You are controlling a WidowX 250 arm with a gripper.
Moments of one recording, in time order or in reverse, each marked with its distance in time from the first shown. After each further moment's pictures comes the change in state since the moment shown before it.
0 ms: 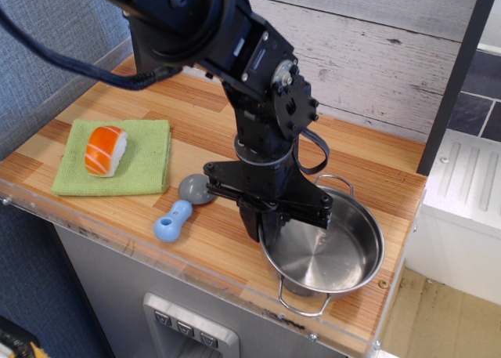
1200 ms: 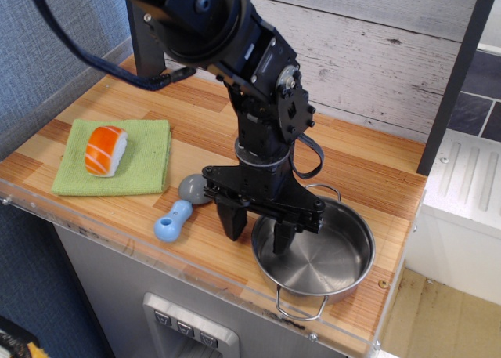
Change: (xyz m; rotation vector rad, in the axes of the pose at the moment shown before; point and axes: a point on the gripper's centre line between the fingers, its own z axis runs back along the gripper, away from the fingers) arm 0.001 0.008 -0.014 0.034 0.077 -0.006
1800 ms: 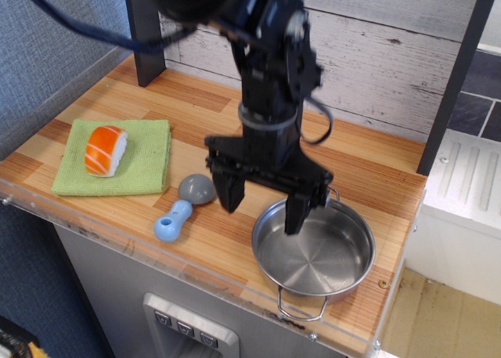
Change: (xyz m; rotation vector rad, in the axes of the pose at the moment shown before) arm 0.005 -0.003 0.039 -0.018 0.022 -0.044
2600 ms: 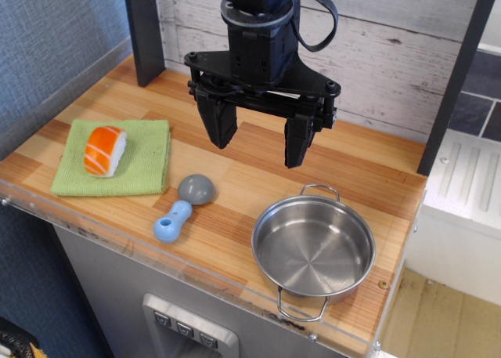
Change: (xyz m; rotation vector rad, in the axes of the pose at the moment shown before) arm 0.002 0.005 0.069 -0.004 -0.070 0.055
